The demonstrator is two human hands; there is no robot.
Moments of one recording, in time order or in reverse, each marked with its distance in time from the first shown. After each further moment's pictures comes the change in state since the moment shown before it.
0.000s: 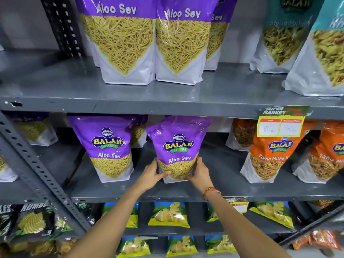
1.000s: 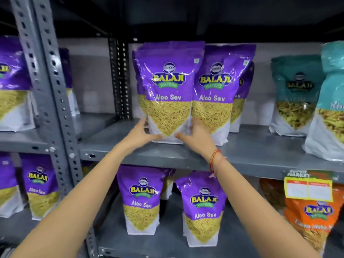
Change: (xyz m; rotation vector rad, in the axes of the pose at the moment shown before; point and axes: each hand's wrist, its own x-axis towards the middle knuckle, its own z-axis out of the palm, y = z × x) left_hand 0.001 0.190 -0.254 -0.001 0.387 0.294; right_hand 0.031 -0.324 -0.070 -0.086 0.143 -0.485
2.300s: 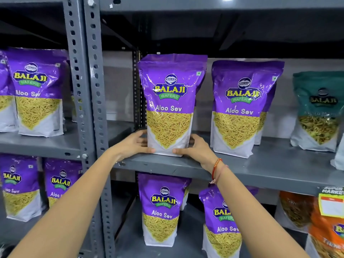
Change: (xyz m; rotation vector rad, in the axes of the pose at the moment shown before) left_hand -0.021 -0.044 -0.098 -0.135 -0.202 -0.107; right_hand 0.017 -0.023 0.069 0.332 -0.162 0.139
